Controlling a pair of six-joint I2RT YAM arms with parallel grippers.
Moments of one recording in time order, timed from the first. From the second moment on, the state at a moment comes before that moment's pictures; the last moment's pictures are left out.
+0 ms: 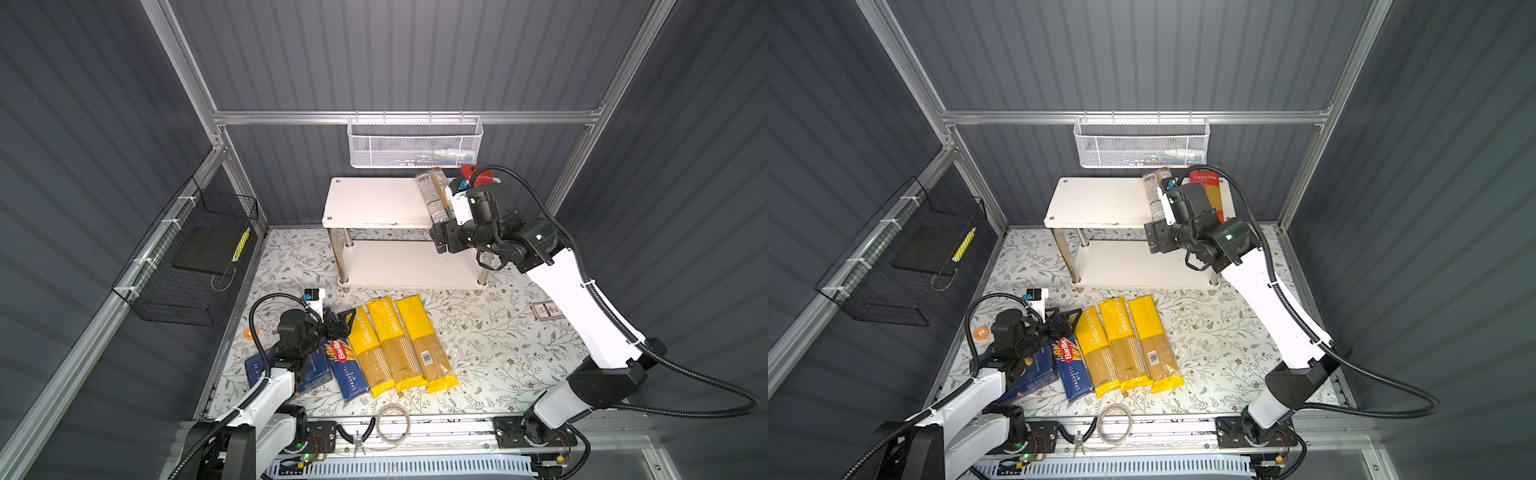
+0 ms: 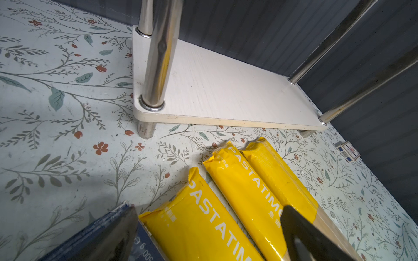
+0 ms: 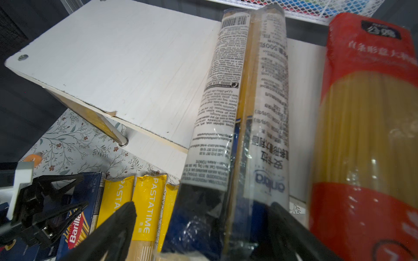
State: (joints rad) left arm -0.14 1.00 0.25 0.37 0.42 -0.29; right arm 0.64 1.59 1.99 -1.00 0.16 0.15
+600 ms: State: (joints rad) left arm -0.14 1.00 0.25 0.37 0.42 -0.29; right arm 0.72 1.57 1.99 -0.98 0.02 0.16
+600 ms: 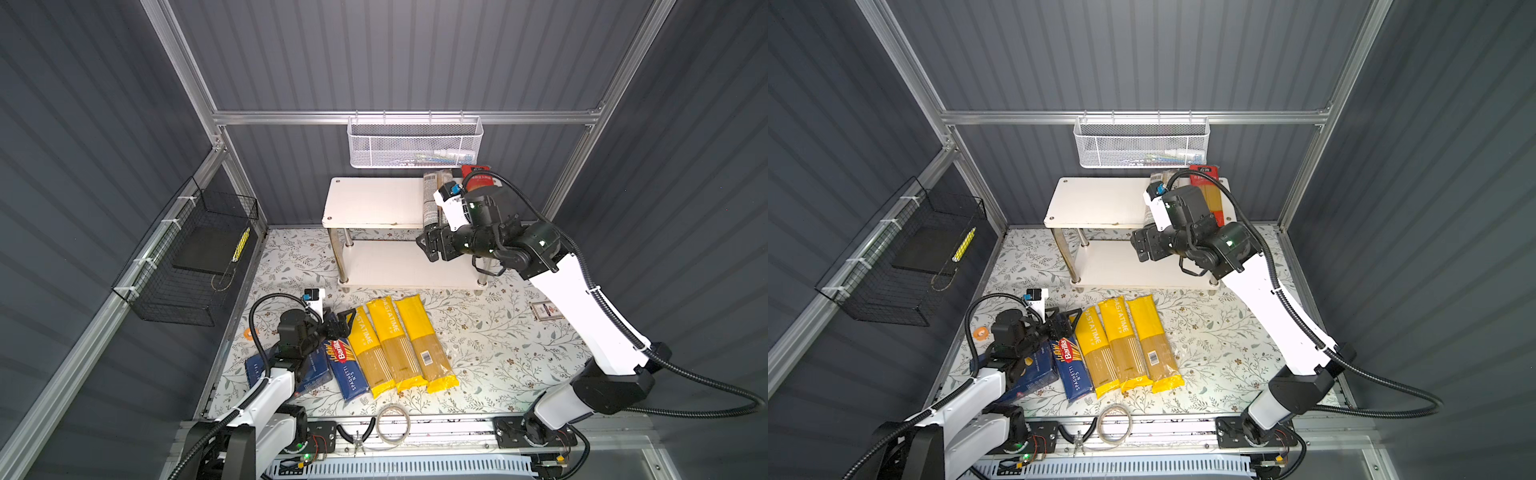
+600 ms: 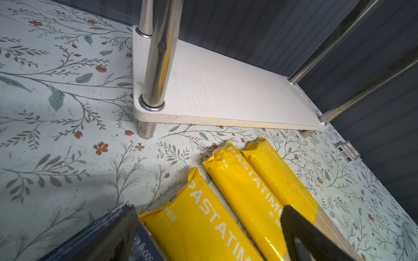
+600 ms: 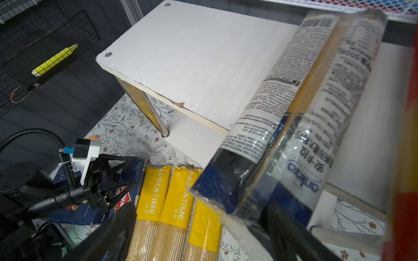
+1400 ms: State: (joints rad) left arm -0.14 1.00 0.25 0.37 0.42 -0.29; right arm 0.86 1.71 2.06 -0.91 -0.02 0.08
